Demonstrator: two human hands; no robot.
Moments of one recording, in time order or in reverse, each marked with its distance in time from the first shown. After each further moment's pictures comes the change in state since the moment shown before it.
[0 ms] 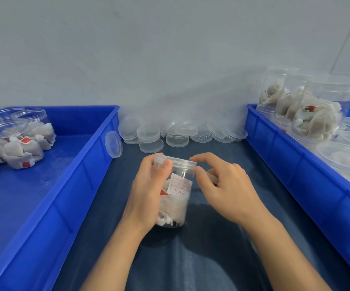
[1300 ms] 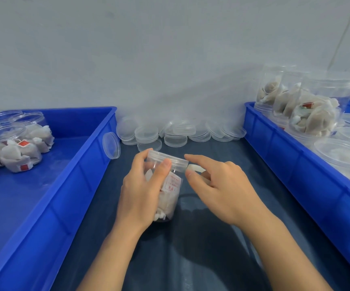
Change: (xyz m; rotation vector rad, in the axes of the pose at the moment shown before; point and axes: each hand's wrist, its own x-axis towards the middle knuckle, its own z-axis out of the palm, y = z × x) left_hand 0.000 0.006 -0.001 0.265 0.115 0.034; right_hand -0.003 -0.012 -0.009 -0.015 -0.076 0.017
